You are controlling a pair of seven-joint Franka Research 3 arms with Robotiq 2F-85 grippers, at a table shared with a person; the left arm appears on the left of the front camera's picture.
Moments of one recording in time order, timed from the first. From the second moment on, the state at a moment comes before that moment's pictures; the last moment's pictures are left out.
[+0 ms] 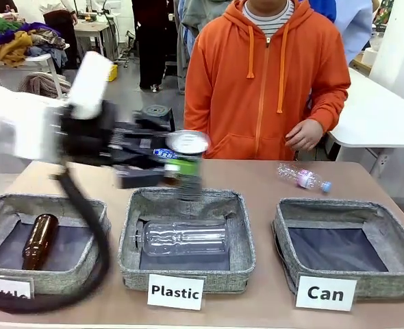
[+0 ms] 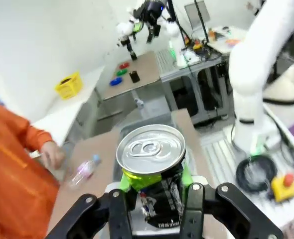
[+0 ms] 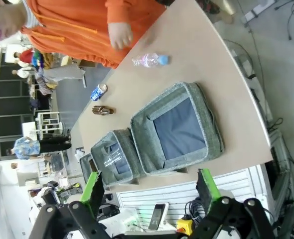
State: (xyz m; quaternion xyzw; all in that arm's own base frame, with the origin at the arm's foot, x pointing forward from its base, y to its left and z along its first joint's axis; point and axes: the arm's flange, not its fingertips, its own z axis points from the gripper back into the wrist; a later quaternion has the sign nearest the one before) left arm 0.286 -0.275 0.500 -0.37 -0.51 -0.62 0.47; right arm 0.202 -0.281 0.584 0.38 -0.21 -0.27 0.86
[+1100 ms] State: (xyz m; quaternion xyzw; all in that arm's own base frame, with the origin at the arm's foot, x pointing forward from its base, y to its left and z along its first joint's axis) left arm 0.275 -0.581 0.427 -0.29 -0.45 -0.70 0.47; right arm 0.202 -0.282 0.576 0.40 -0.19 -0.26 0.86
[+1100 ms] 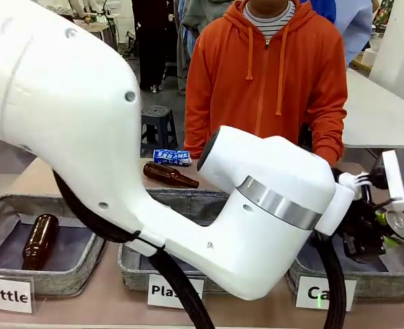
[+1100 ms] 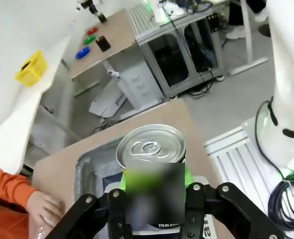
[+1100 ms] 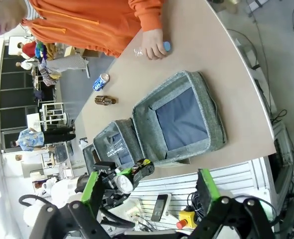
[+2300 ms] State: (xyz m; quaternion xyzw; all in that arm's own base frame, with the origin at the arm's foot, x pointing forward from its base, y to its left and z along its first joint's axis) left arm 0.321 -0.637 0.505 -0.27 -0.32 -0.76 0.50; right arm 0.202 -0.282 0.577 0.40 -0.19 -0.26 0.86
